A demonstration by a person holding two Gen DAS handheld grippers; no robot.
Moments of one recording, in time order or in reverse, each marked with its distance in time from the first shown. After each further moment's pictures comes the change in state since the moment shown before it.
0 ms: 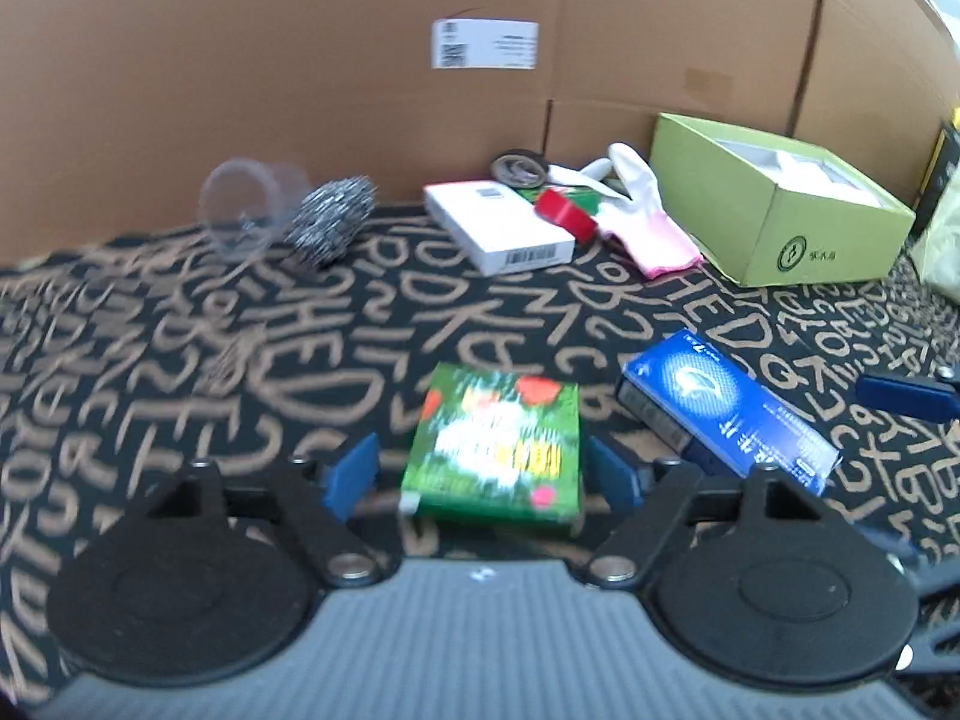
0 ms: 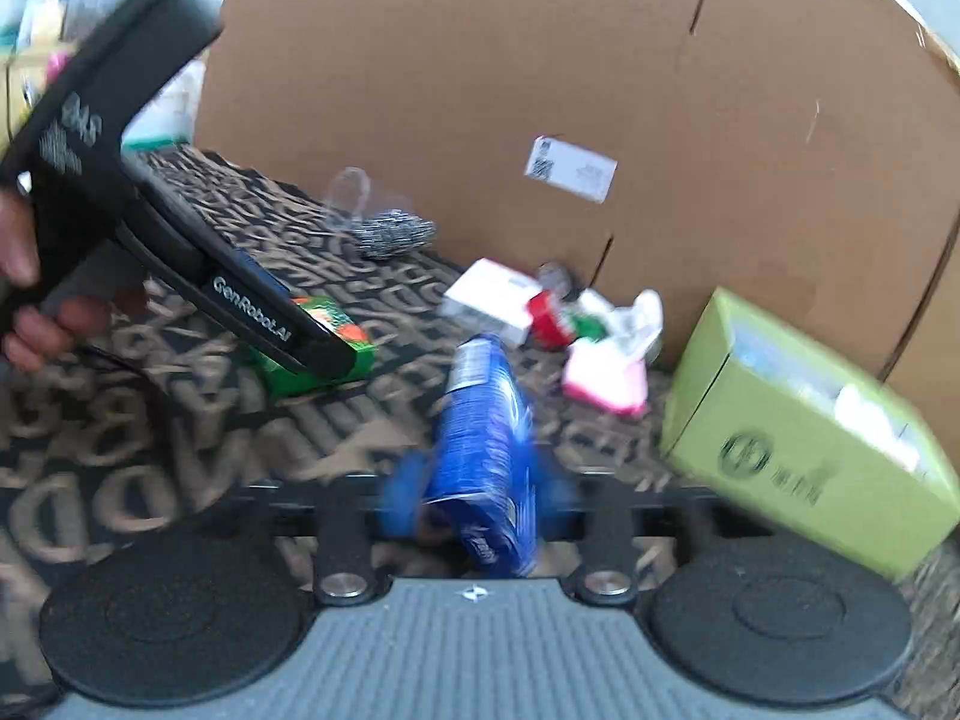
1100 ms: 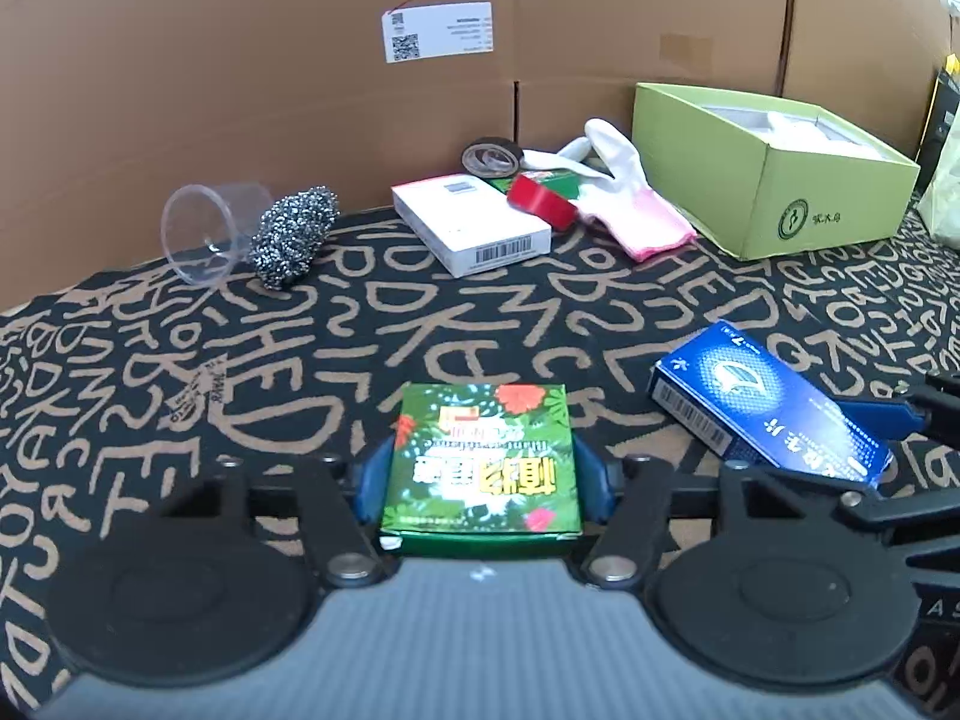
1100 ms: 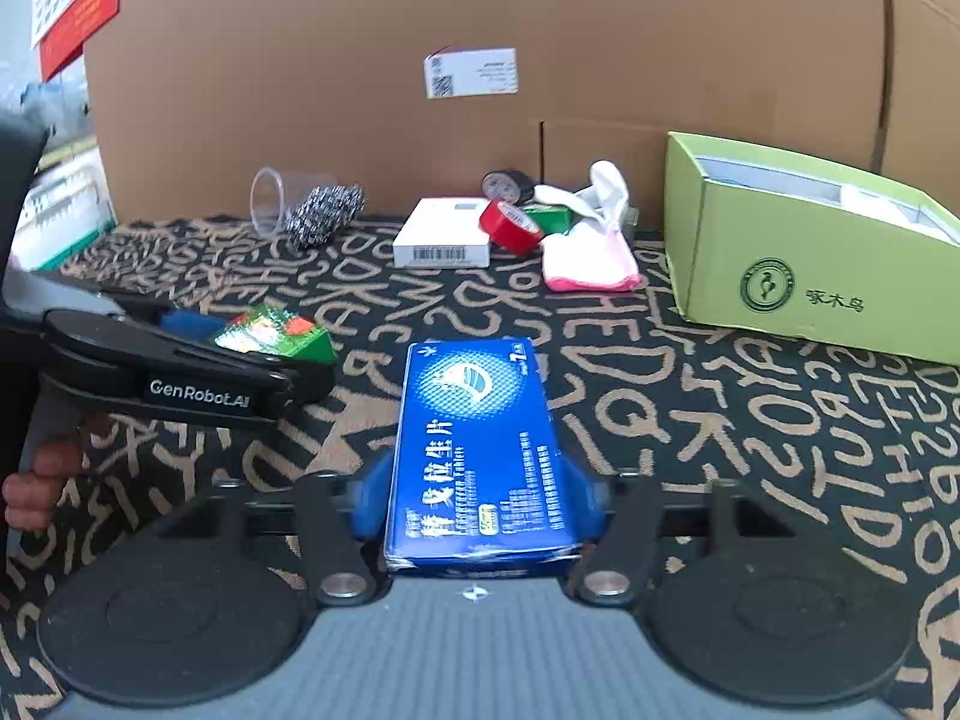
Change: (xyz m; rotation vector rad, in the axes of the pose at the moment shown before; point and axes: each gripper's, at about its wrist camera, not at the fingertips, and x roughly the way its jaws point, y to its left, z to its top) left arm 0.019 -0.023 0.009 0.123 0.012 0.041; right arm 0.034 -0.021 -0.010 0.329 0.112 -0.001
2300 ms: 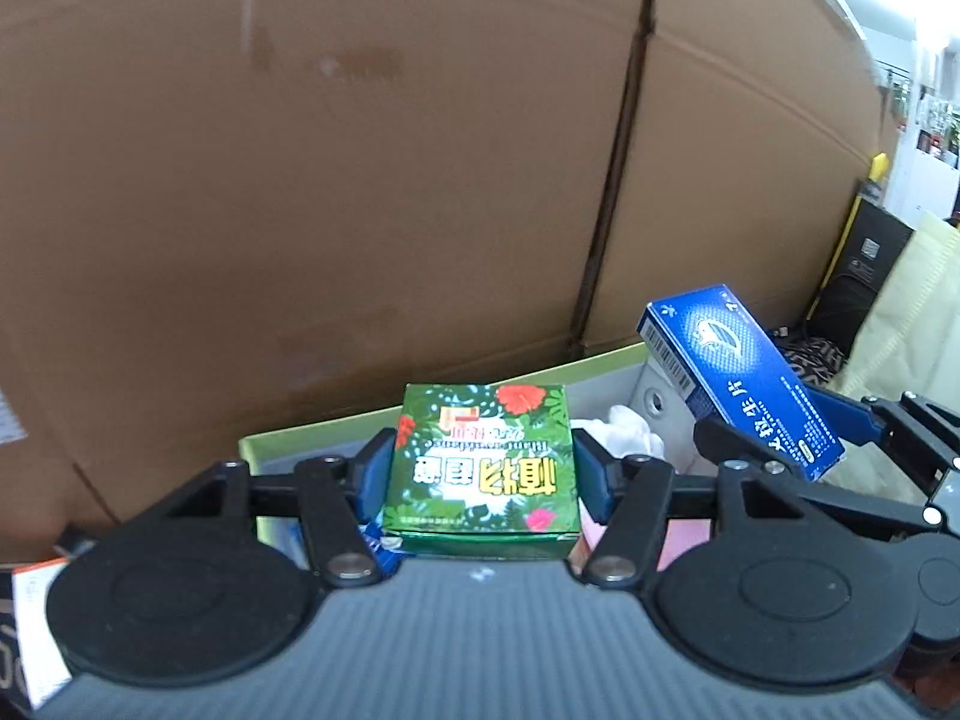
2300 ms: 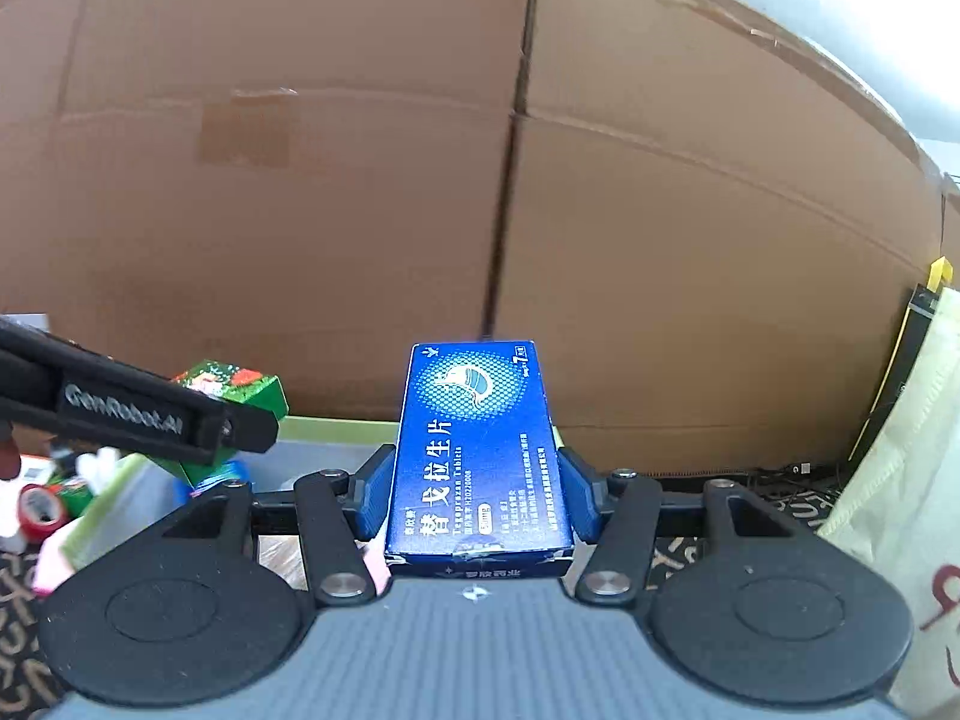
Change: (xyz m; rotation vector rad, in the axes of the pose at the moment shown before) left arm 0.109 -0.216 0.244 0.017 -0.134 -0.240; right arm -0.018 -0.240 0.133 0.033 -0.276 -0.454
